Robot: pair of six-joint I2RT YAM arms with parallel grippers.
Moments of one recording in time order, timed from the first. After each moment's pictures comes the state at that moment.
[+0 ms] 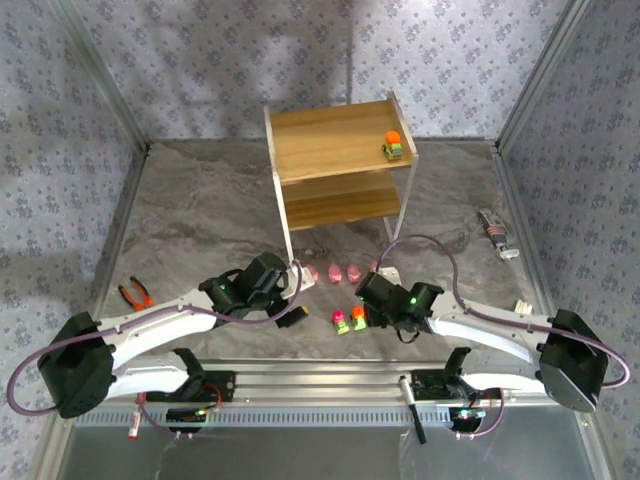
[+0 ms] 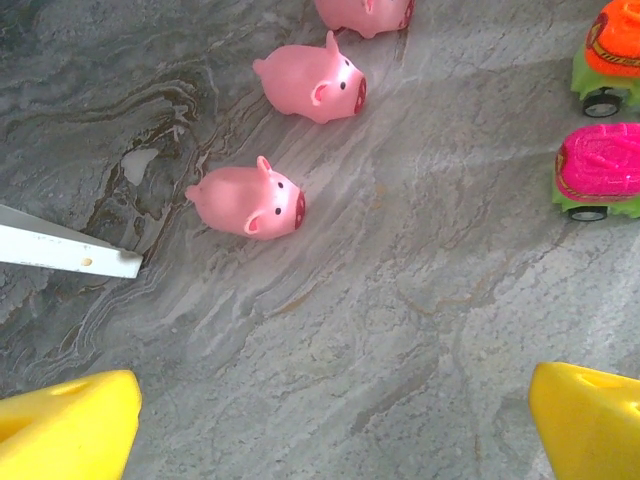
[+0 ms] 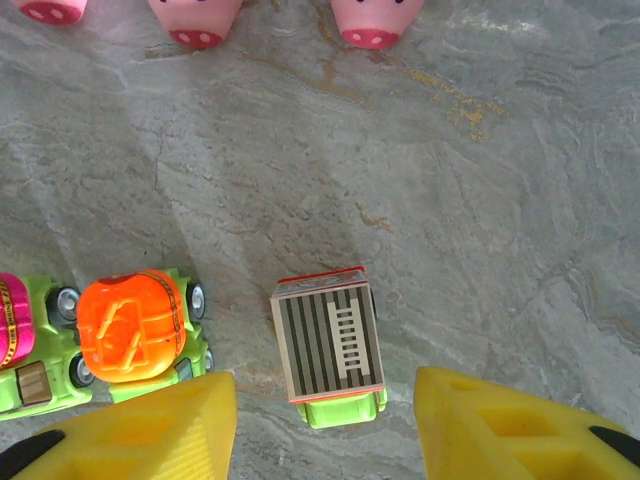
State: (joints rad) left arm -0.91 1.15 0.61 -0.32 -0.04 0.24; right arm 0.98 1.14 0.63 -0.72 0.27 0.77
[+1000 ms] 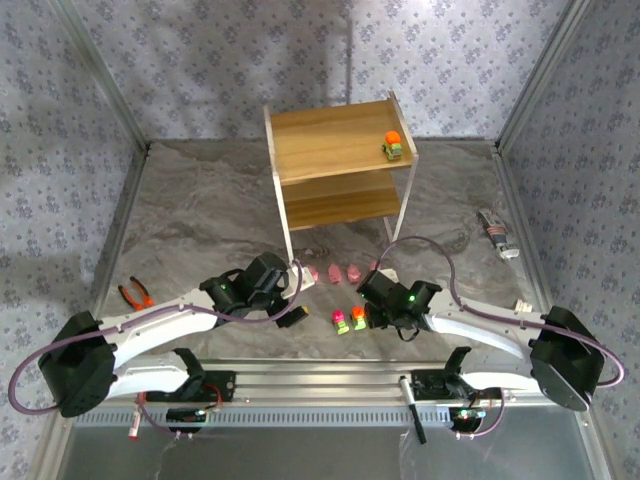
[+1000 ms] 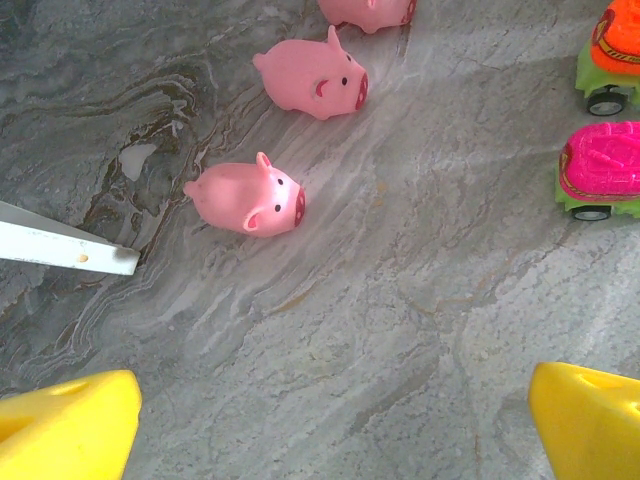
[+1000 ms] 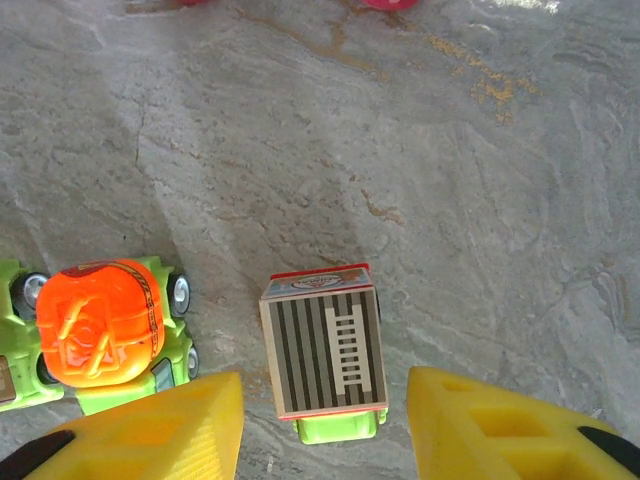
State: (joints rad) left arm -0.91 1.16 0.61 -0.32 -0.04 0.23; right arm 0.94 1.18 0.61 -0.69 0.20 0.70
